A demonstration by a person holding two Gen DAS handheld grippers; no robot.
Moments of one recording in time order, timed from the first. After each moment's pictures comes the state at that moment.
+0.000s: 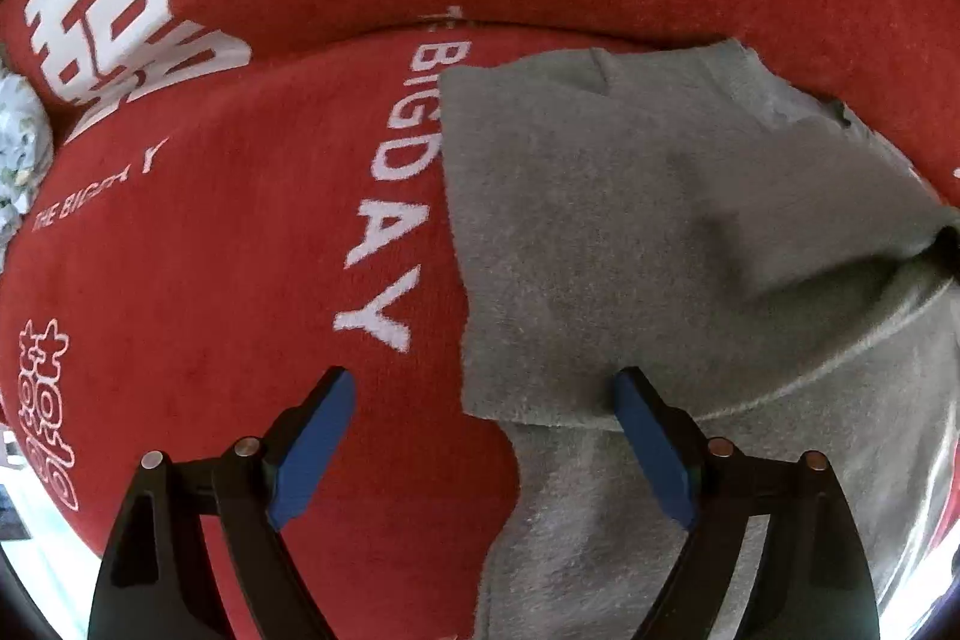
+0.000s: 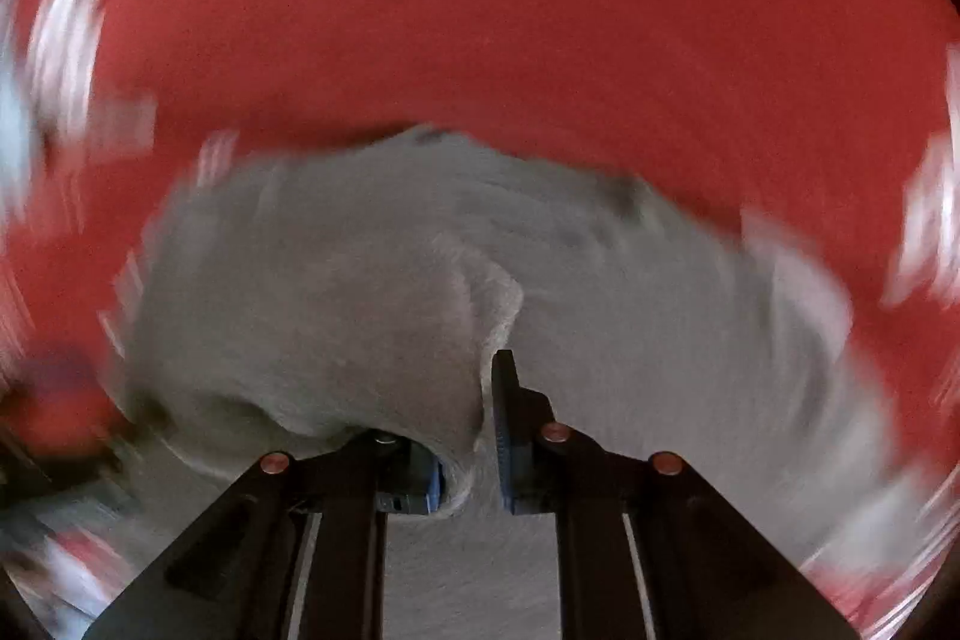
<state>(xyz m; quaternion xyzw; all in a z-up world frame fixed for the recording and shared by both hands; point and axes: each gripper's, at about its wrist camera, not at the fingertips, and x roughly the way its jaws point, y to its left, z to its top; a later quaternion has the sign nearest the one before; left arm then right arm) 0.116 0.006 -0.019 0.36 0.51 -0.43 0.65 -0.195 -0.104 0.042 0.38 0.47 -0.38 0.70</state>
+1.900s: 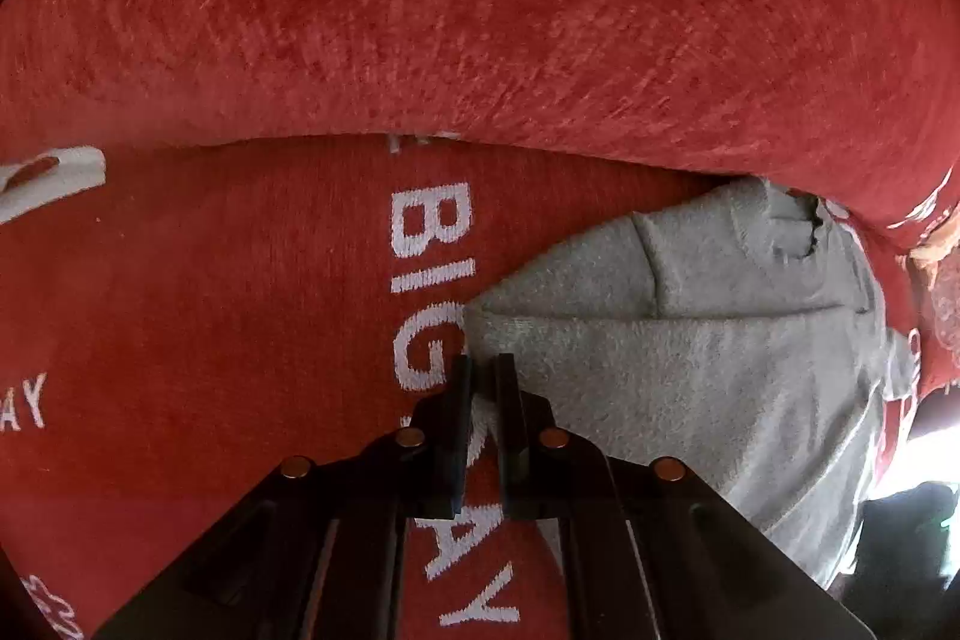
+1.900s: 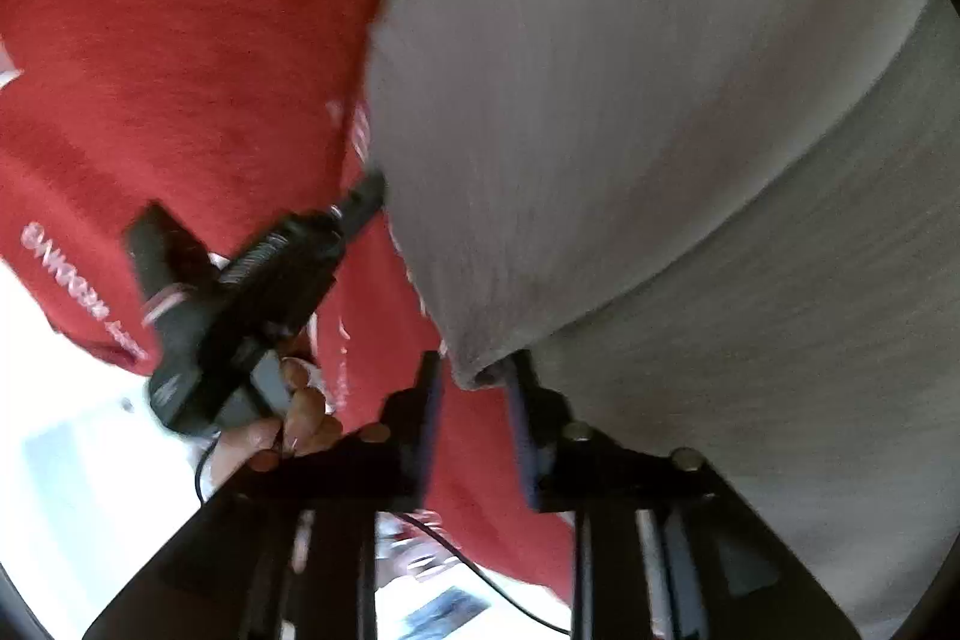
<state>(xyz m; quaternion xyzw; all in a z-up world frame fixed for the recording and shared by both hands) 0.214 -0.110 -0.046 0.34 0.57 -0.54 0.52 -0.184 0.034 -0.003 0.79 0.20 -0.25 0.52</state>
